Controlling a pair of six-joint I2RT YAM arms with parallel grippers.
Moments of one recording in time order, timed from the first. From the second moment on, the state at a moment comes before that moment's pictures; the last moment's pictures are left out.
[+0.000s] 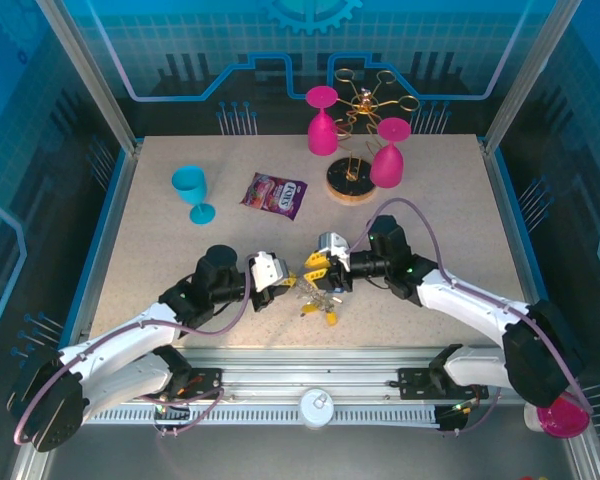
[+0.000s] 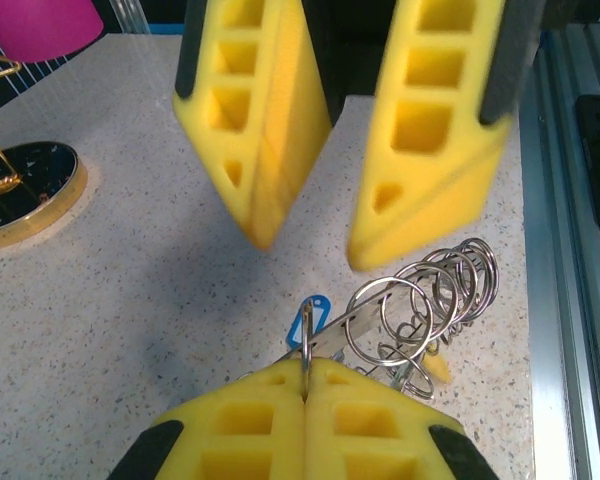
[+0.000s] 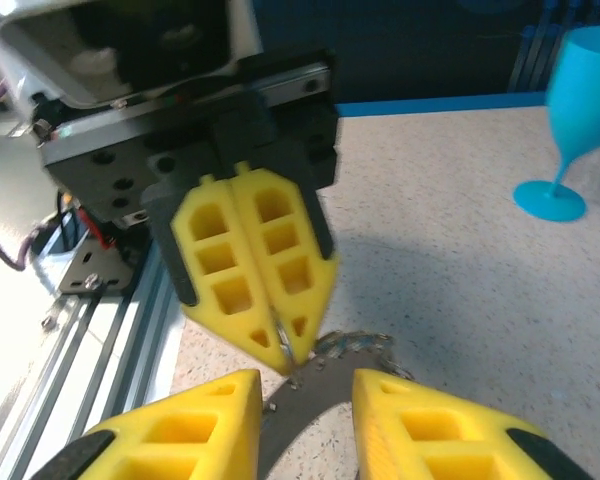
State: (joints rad) left arm -0.64 0.96 0.46 0.08 0.46 0.31; right arm 0.61 1.24 0.65 0.15 -0.80 -0.29
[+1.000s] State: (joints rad) left arm -0.64 0.84 0.59 -0.45 0.34 0.44; right arm 0.85 1.71 1.07 -0.63 0.09 0.57
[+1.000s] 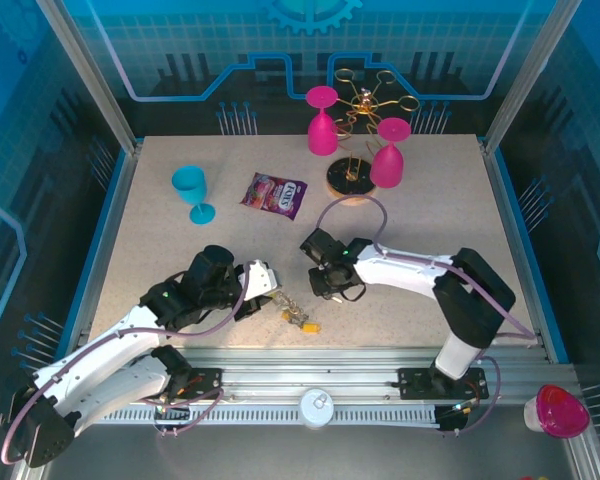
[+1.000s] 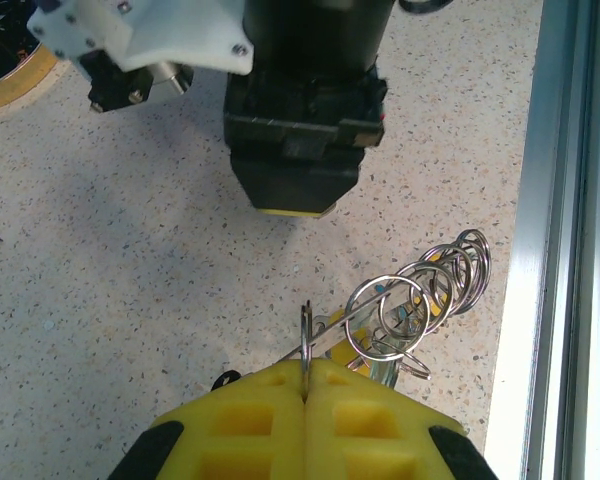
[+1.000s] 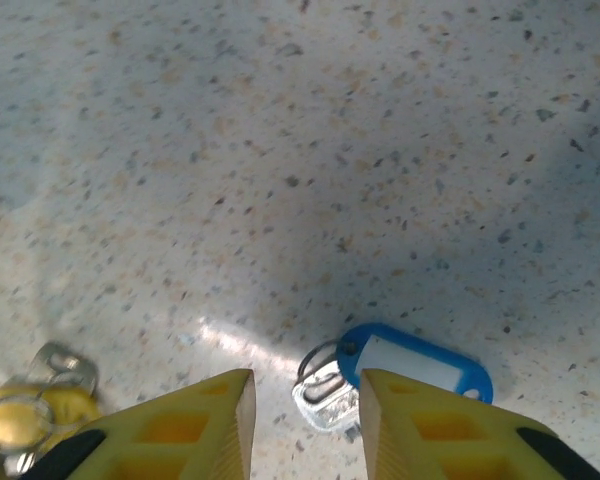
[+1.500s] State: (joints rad) left arm -0.64 0.84 0.59 -0.45 0.34 0.44; right arm 0.90 1.85 1.20 -0.78 0.18 0.68
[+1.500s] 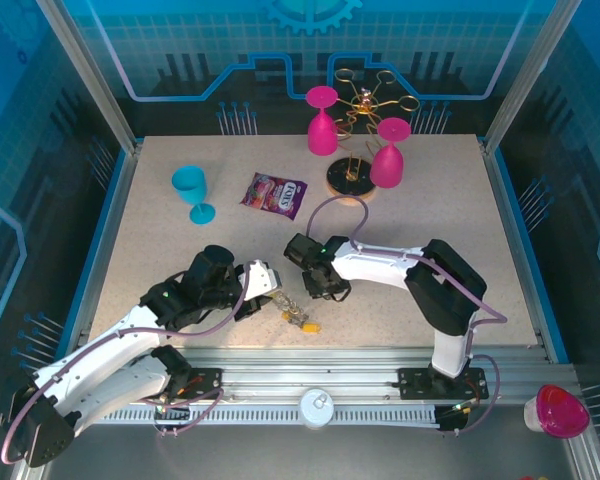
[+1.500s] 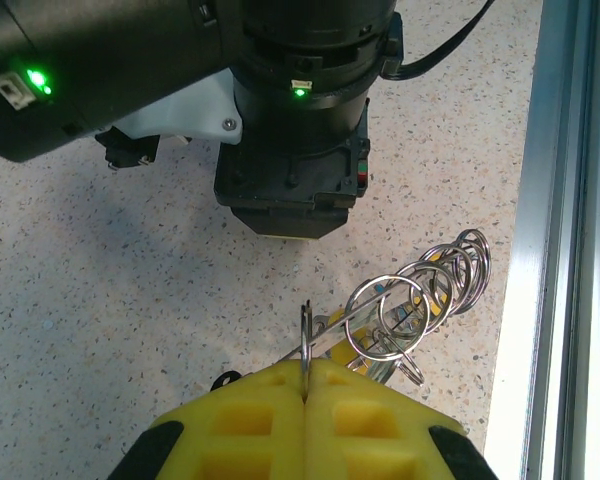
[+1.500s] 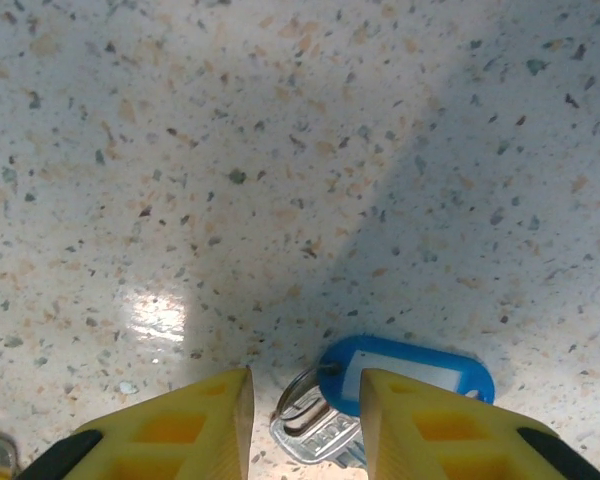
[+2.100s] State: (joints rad) left arm -0.64 0.85 0.59 -0.45 0.34 0.44; right arm 0.91 1.89 1.23 -0.83 0.22 0.69
